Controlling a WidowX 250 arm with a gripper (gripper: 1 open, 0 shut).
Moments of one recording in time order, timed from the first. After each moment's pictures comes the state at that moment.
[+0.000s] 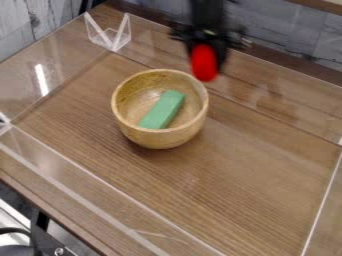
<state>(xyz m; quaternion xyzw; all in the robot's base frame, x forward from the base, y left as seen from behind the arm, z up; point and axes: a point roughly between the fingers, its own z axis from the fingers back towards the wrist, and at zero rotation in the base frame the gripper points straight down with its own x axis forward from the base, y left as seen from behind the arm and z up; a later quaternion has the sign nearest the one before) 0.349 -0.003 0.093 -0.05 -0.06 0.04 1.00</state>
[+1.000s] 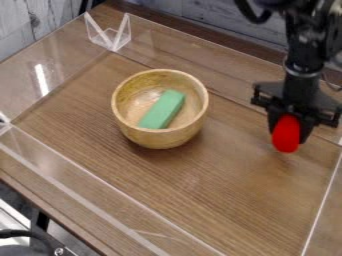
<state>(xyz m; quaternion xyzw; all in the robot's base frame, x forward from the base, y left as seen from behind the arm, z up) 0.340 -0.105 0.044 -0.04 -0.07 0.03 1.00</state>
